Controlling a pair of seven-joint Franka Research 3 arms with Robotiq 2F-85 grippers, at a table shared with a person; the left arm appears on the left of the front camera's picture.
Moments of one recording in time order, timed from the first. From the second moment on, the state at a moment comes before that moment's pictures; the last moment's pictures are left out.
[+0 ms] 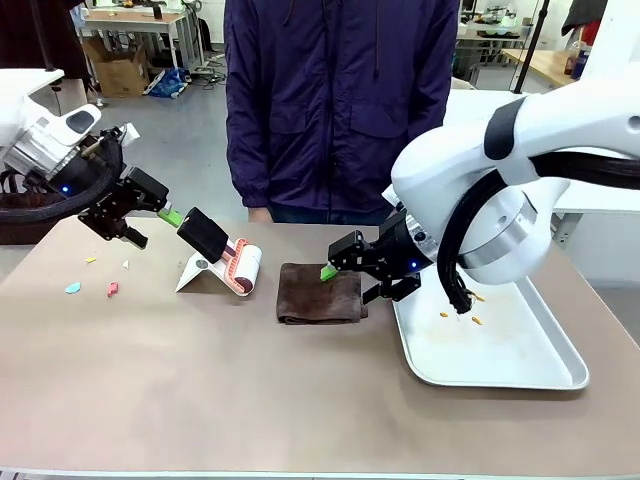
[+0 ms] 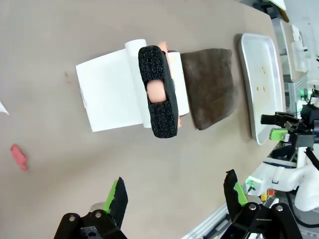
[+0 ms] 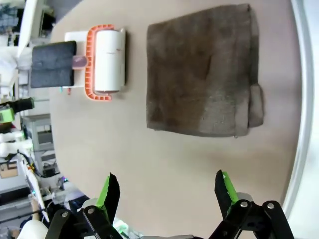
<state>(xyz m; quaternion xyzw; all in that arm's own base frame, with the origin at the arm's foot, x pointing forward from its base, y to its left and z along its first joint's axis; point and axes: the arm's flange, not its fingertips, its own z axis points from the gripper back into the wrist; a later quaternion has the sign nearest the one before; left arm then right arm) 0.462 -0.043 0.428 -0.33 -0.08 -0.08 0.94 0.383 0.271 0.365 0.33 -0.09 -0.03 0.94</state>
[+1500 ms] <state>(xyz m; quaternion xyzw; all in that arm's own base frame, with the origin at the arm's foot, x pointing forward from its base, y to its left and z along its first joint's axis) 0.542 -0.062 0.409 -0.36 -0.02 -0.04 0.93 0.491 0.316 0.371 0.13 0.00 0.02 0.99</state>
